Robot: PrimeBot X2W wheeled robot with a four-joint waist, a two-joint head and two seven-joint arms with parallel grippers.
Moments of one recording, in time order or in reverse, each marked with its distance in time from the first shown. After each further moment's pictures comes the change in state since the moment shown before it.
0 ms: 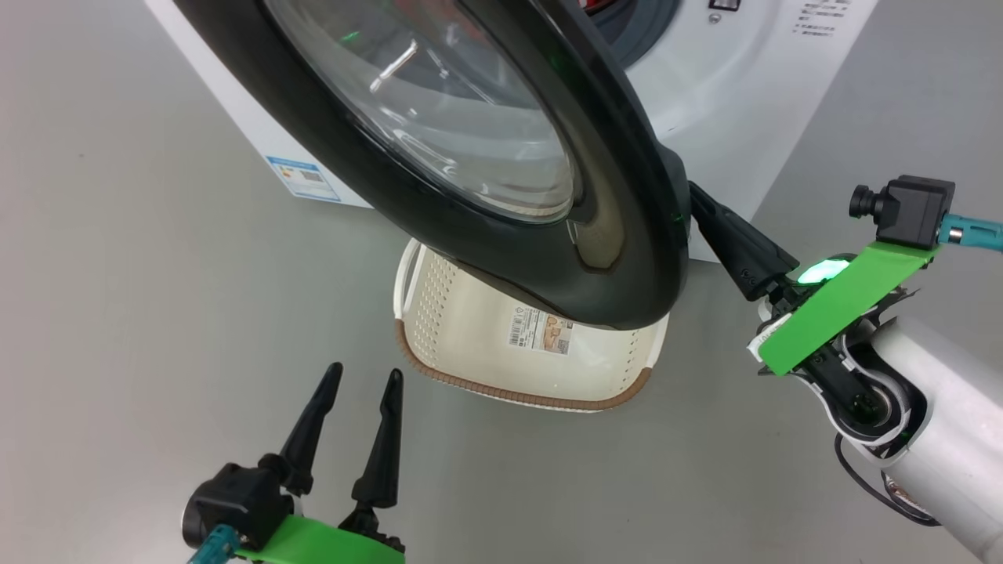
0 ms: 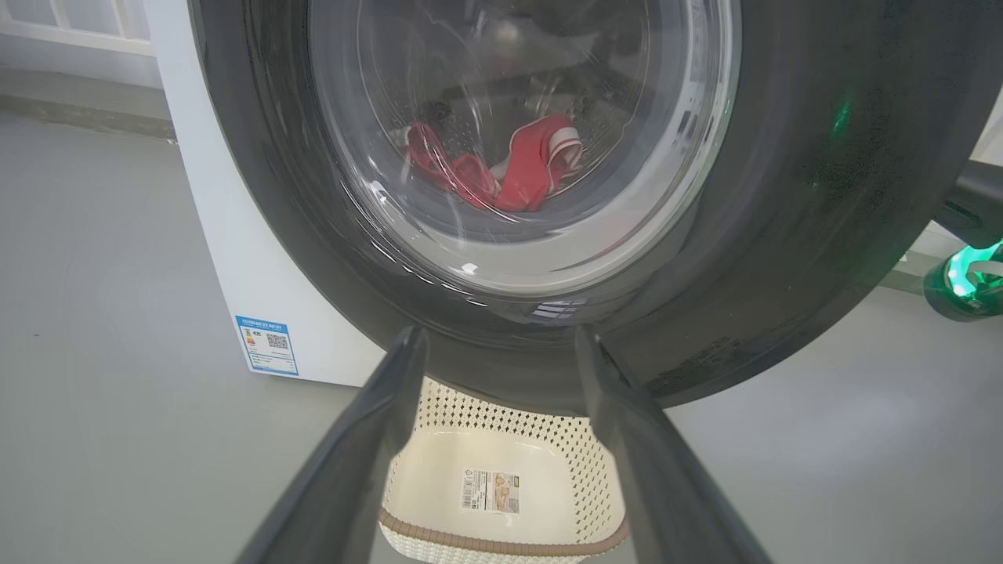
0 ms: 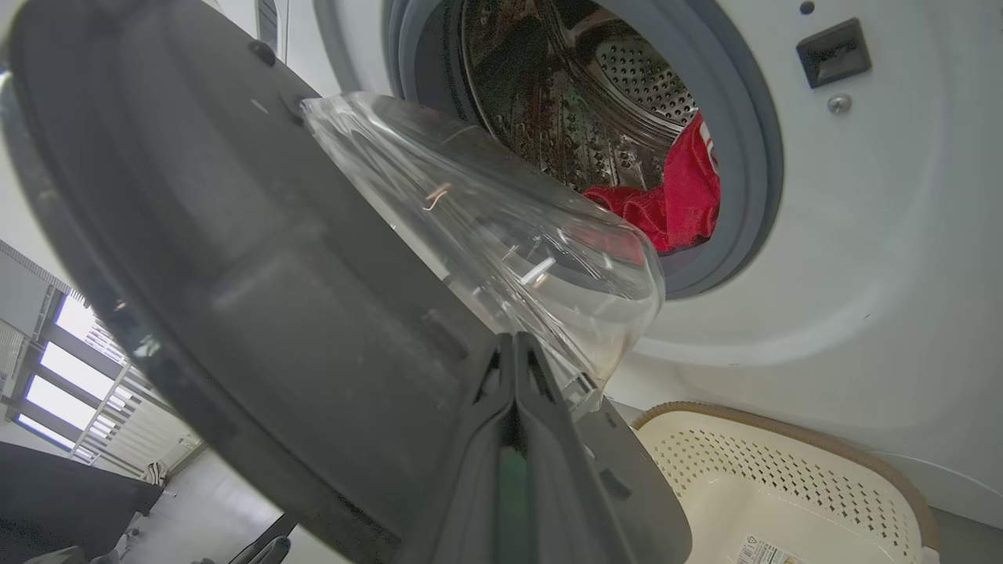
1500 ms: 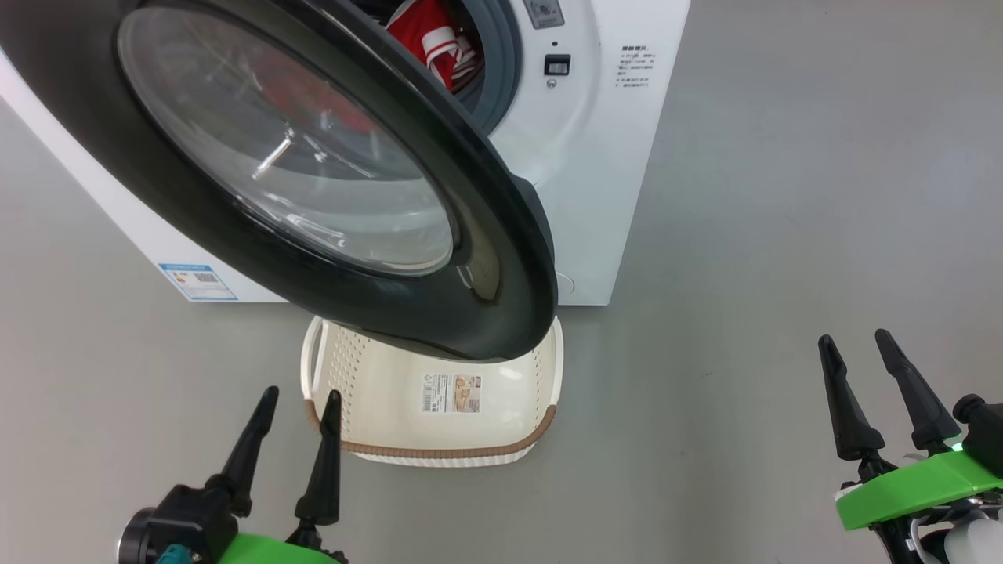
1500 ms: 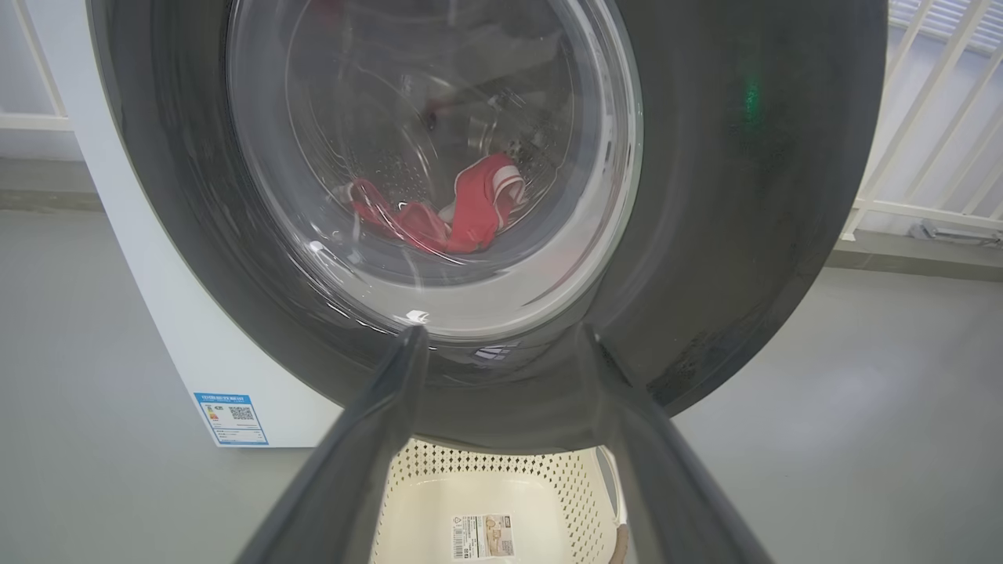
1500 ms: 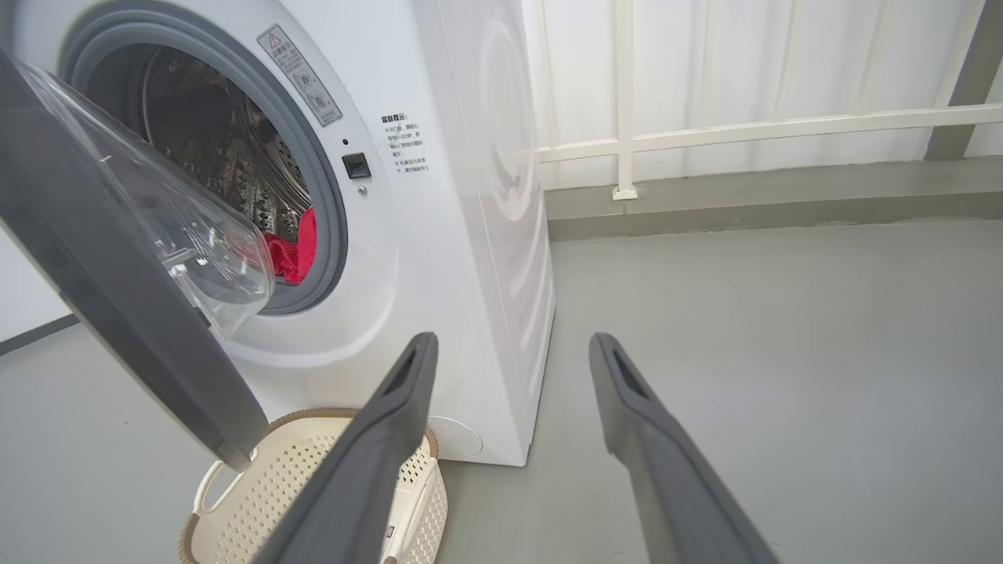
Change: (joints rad) left arm 0.049 0.000 0.151 0.036 0.104 -0.054 0.000; right arm 0.627 0.295 -0.767 0.008 -0.919 0.000 -0.056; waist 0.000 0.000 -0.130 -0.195
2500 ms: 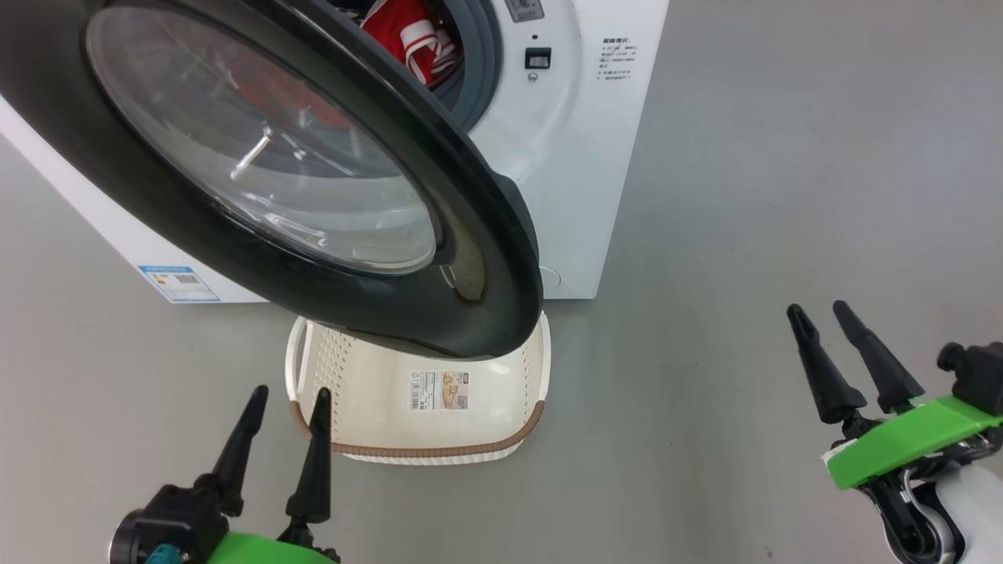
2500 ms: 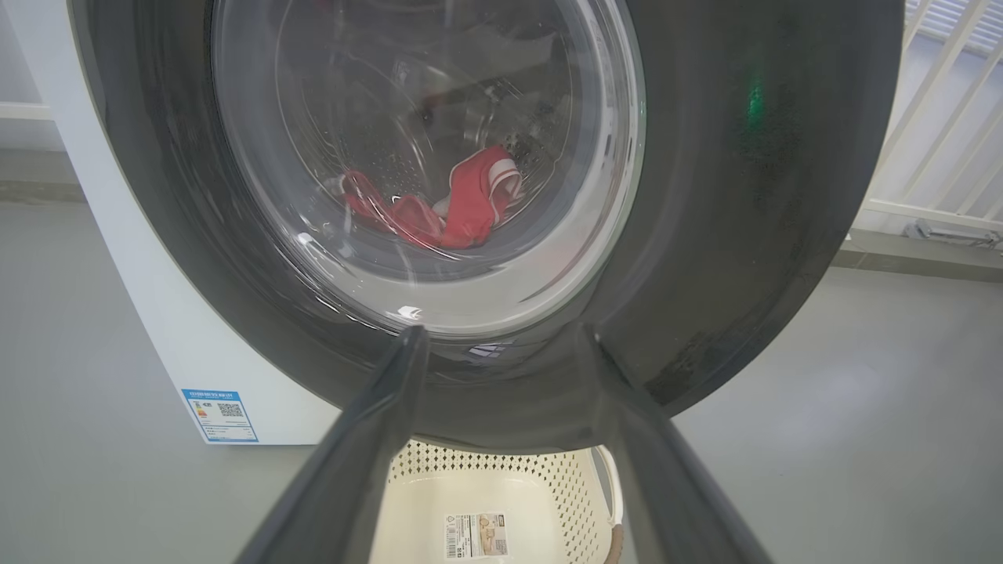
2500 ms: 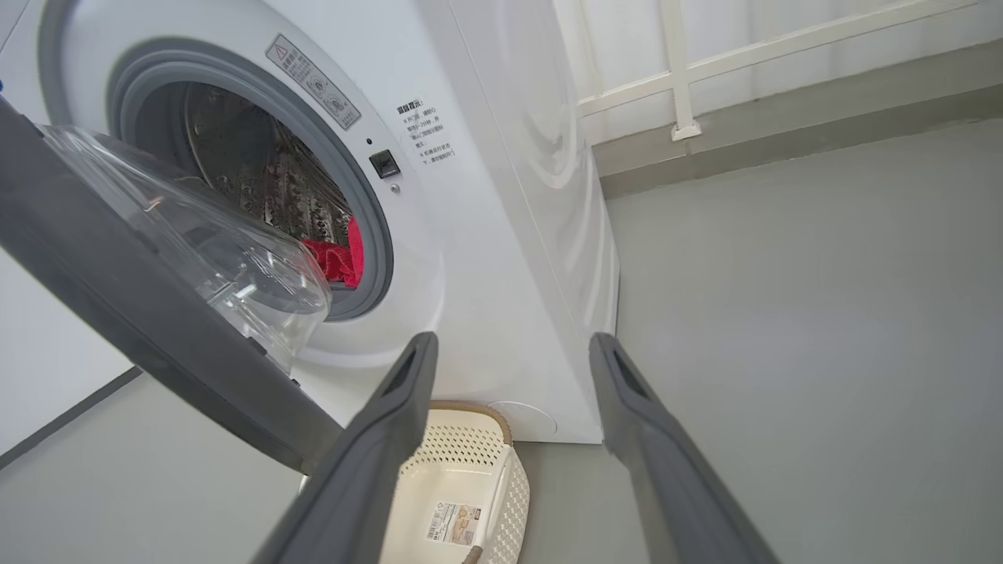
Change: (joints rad) left arm 0.000 0.000 0.017 0.000 -0.010 0.001 0.000; right arm -0.178 -0.177 0.302 0.106 0.426 -0.001 0.003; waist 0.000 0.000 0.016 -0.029
